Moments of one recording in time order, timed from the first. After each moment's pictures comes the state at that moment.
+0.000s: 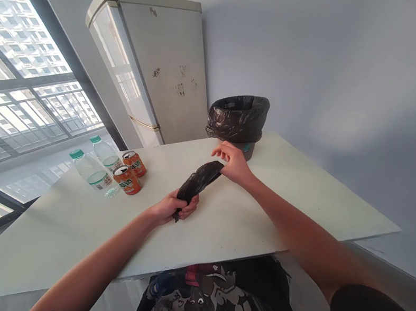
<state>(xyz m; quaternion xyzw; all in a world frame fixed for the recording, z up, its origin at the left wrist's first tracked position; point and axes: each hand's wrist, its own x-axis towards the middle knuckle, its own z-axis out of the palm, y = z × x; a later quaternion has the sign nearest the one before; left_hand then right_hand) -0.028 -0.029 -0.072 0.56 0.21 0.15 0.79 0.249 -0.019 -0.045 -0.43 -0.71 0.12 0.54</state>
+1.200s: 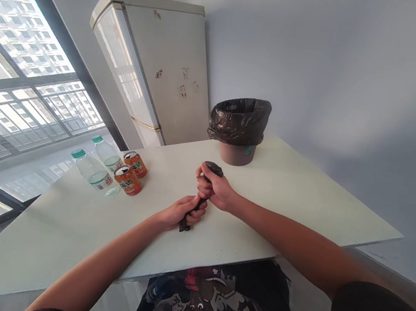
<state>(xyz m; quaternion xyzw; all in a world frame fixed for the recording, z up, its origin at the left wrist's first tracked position) -0.014 -0.037 -0.085 0.58 0.17 0.10 0.79 0.167 -0.055 -0.057 -0.23 -0.42 0.67 0.57</state>
